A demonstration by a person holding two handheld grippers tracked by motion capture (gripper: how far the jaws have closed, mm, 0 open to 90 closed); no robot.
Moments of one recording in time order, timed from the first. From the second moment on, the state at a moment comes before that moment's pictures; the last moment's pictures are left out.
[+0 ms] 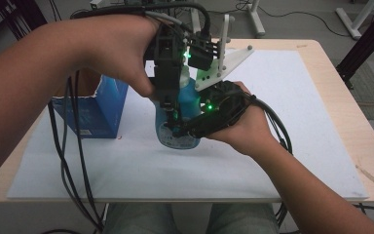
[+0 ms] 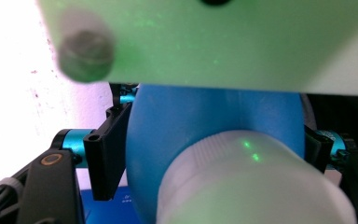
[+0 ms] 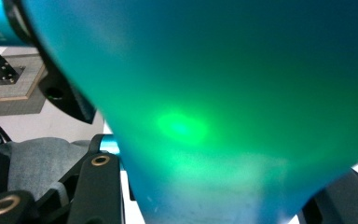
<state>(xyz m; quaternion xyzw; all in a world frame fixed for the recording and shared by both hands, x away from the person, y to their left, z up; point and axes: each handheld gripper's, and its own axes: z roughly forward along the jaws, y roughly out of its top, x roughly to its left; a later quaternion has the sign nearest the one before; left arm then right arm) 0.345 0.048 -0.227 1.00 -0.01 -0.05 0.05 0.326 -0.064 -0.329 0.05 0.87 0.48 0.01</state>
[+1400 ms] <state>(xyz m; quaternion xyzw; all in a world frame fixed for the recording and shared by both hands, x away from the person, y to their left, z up) 0.347 0.051 -0.228 1.00 0.00 -0.05 0.04 0.330 -0.080 -0.339 0.06 0.85 0.53 -0.03</state>
